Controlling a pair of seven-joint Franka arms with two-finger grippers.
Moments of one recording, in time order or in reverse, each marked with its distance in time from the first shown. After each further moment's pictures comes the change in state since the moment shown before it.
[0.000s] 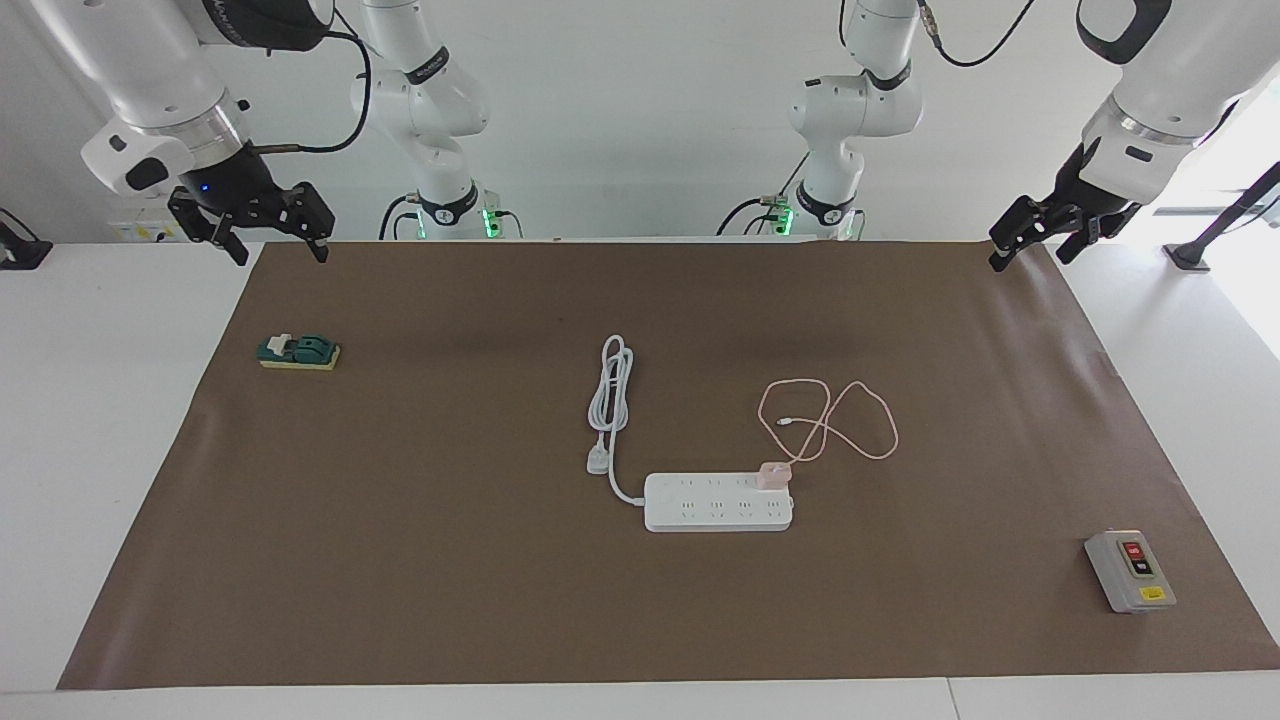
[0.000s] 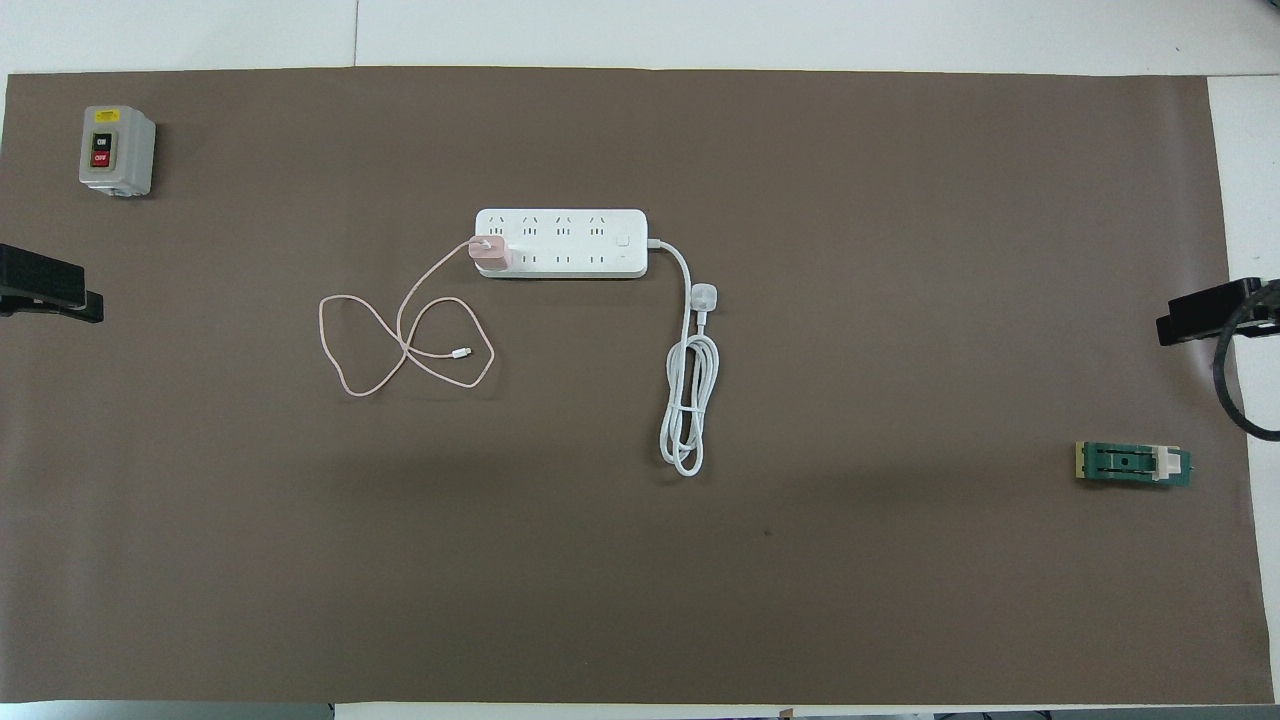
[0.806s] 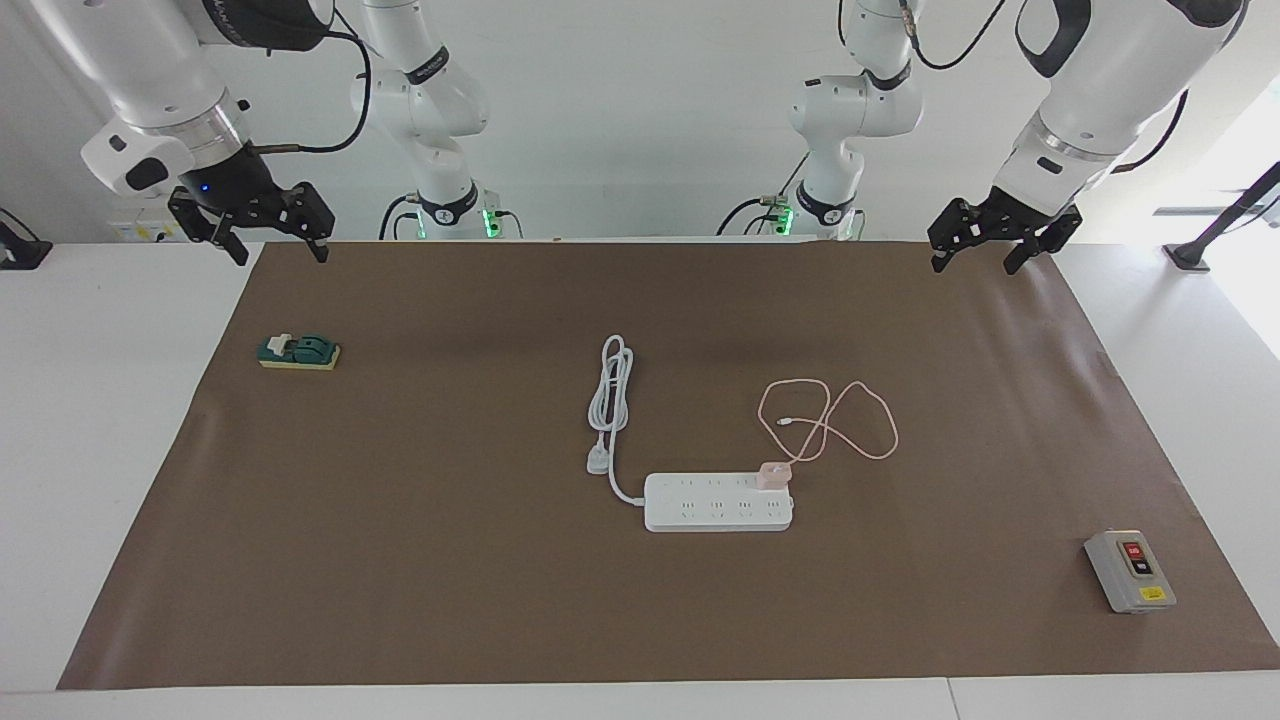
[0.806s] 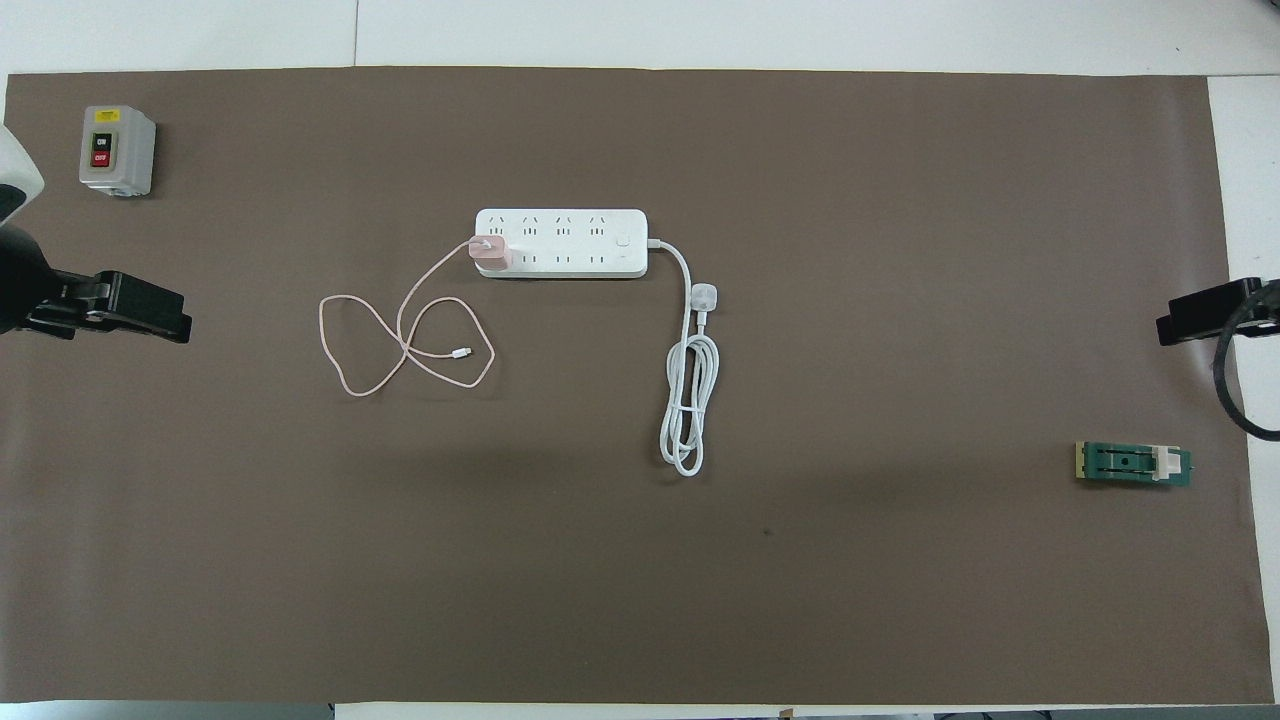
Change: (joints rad) left arm -0.016 0.000 -0.081 -0.030 0.004 -0.002 0.094; right arm 0.000 0.000 0.000 0.000 0.000 0.000 0.000
